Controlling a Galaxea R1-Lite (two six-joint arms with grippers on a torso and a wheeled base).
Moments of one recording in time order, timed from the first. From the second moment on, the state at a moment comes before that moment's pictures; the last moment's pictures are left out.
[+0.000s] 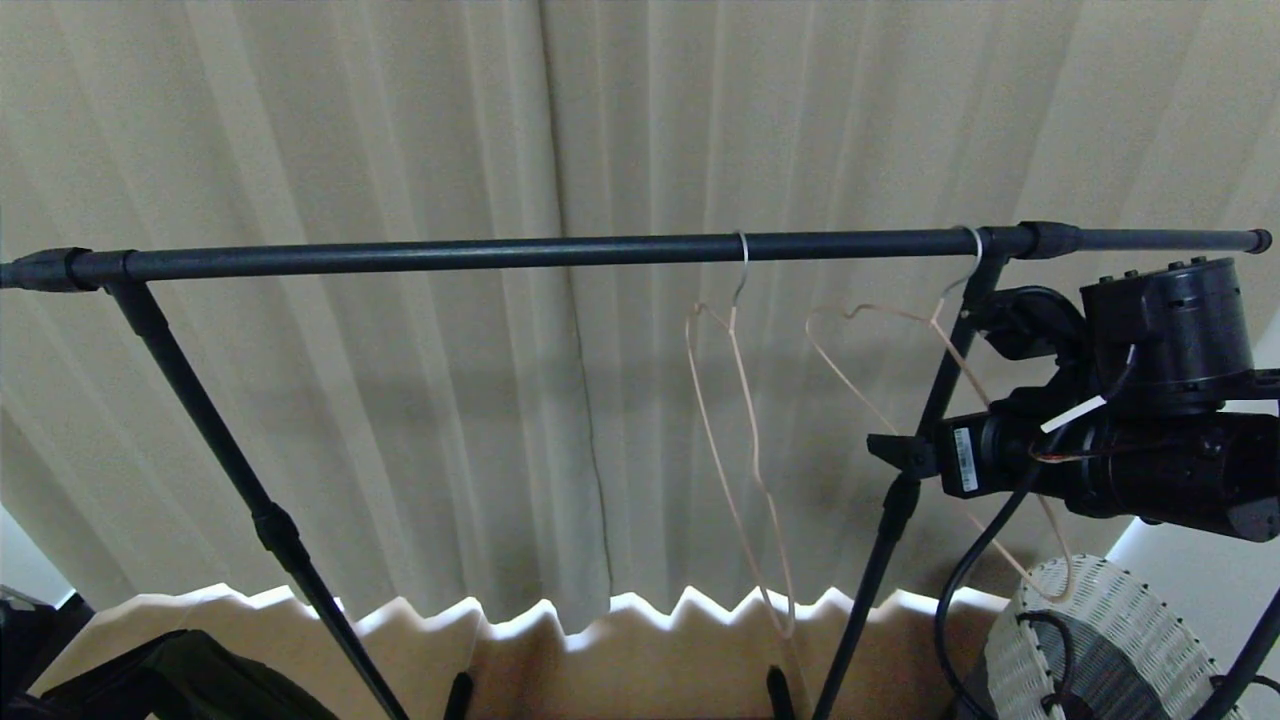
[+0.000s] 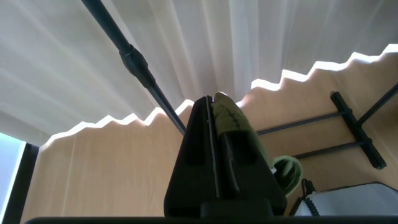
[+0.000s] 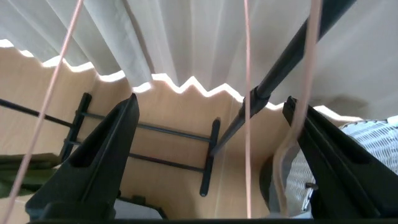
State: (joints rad) left arm -0.21 0.85 -0.12 -0.36 0.13 0.21; right arm 0.42 1.55 -0.90 -0.06 -0.22 0.14
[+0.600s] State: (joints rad) left arm -0.21 0.85 -0.12 -0.36 0.13 0.21; right arm 0.40 1.58 -0.89 -0.06 -0.23 0.14
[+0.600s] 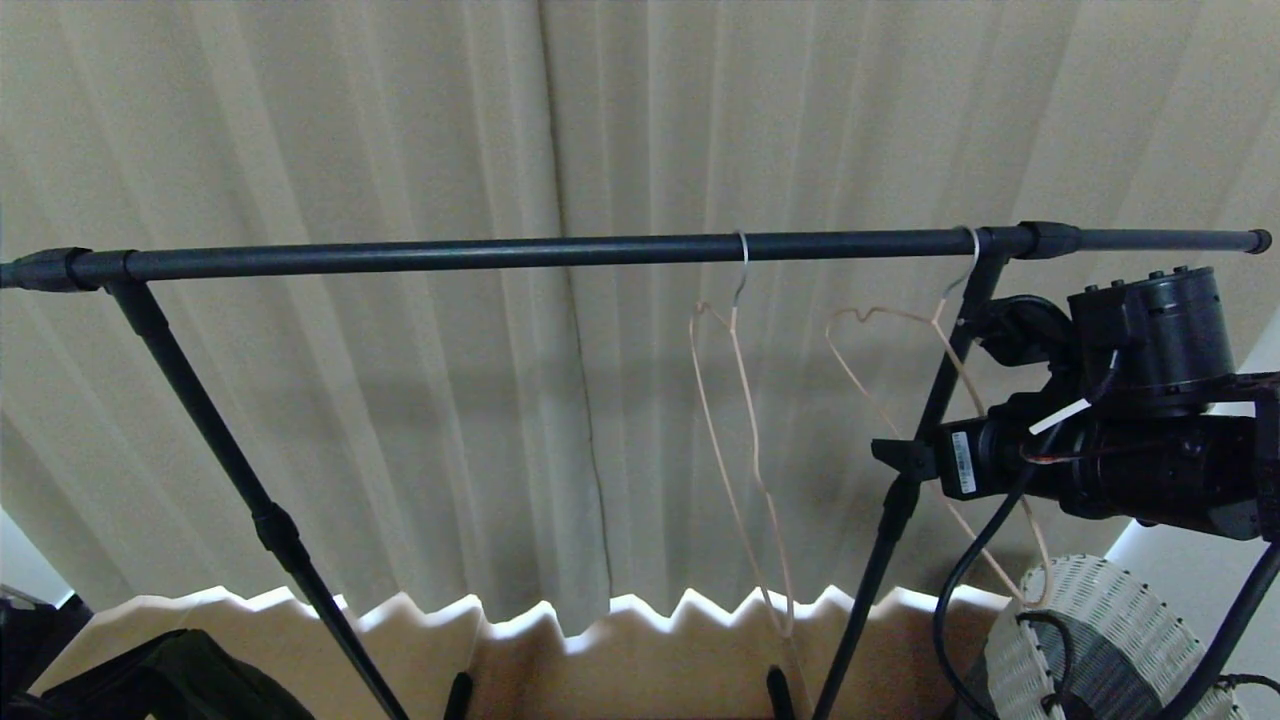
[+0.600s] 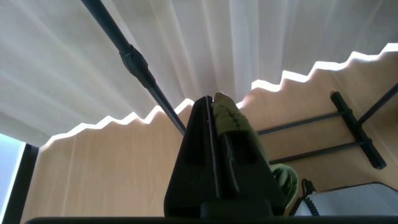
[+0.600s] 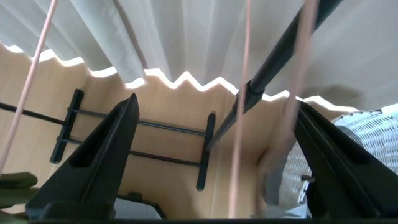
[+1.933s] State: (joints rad) left arm -0.21 0.85 -0.13 -0.36 0.13 0.21; right arm 0.36 1.56 -0.89 -0.08 -0.22 0.14
